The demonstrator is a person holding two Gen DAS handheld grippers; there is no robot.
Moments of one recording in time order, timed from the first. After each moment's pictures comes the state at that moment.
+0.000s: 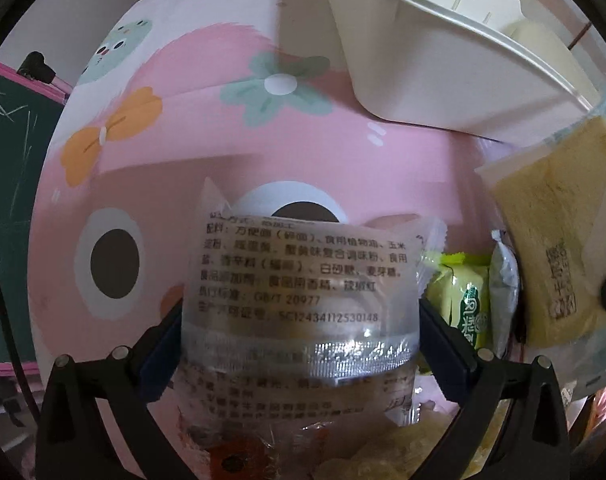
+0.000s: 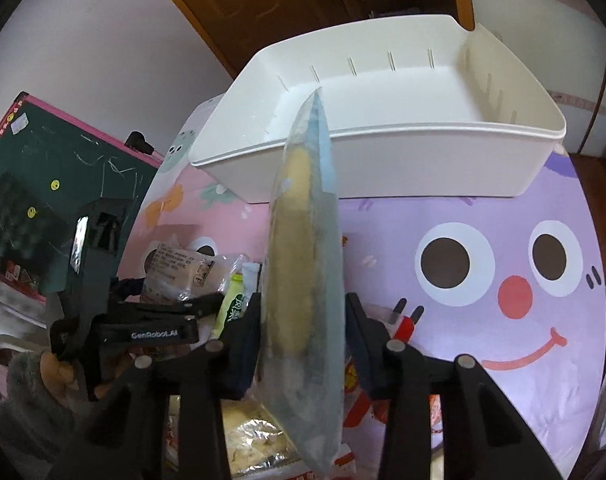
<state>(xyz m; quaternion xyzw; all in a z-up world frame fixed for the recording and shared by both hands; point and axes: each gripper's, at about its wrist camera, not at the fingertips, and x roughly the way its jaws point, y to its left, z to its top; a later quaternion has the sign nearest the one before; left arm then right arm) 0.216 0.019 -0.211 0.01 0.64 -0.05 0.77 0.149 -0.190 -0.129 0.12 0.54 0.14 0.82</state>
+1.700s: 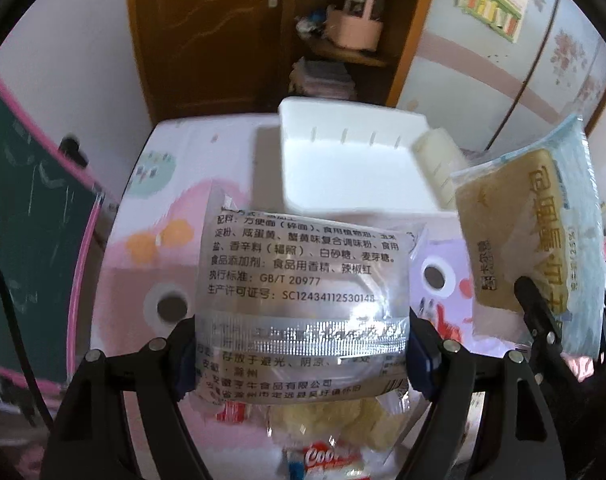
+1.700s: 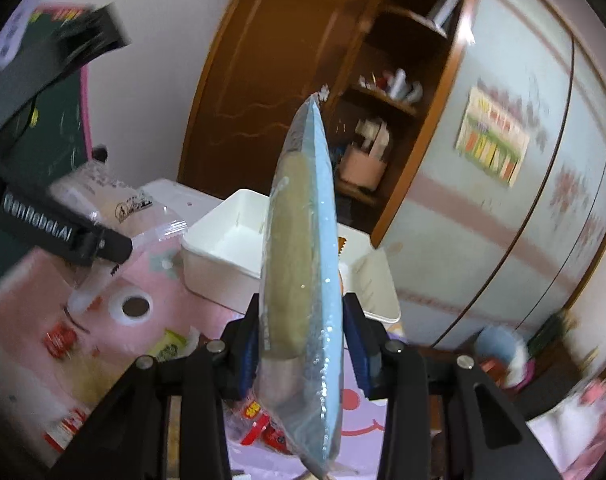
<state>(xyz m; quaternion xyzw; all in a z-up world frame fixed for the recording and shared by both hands) 0.151 0.006 -0.029 -0.01 0.47 -0.10 0.88 0.052 -0.130 -0.036 -0.17 0.26 -0.01 0.95</state>
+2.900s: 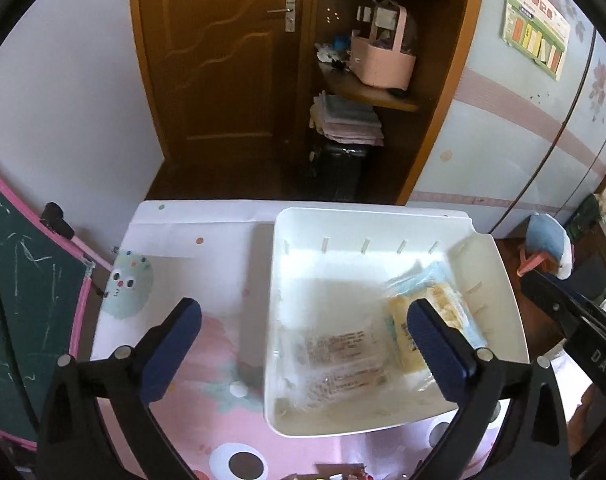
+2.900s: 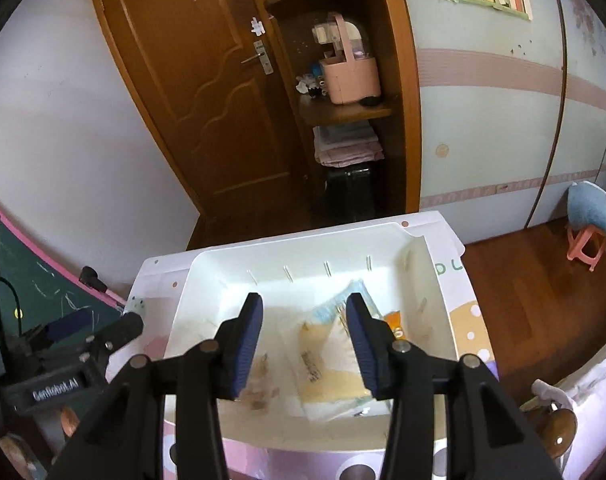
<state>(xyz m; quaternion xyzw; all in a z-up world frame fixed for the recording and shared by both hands) 0.340 -0.035 -0.017 -0.02 0.44 -0.05 0.90 0.289 -0.241 -0.006 0.11 0.40 0.02 0.91</state>
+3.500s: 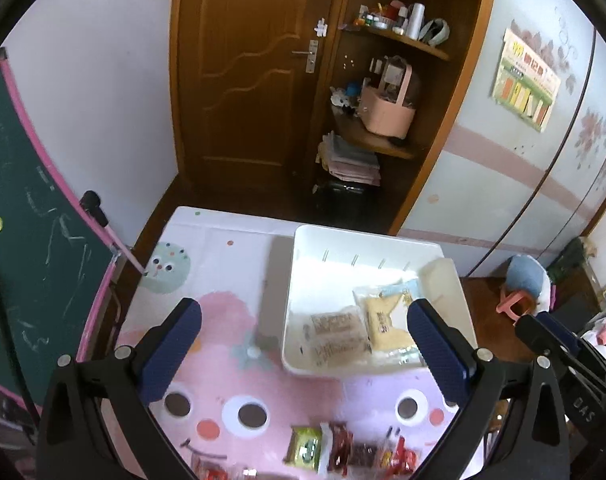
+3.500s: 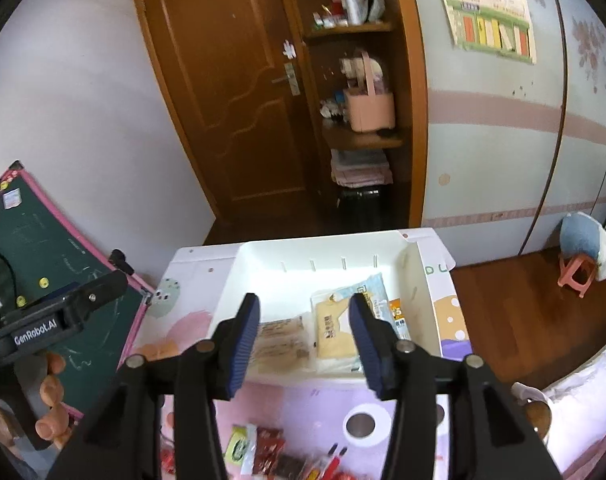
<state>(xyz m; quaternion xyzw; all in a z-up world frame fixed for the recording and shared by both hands) 0.225 0.016 0.063 -0.08 0.39 -0.04 0.92 0.188 -0.211 0.070 0.07 0.37 0.04 0.93</state>
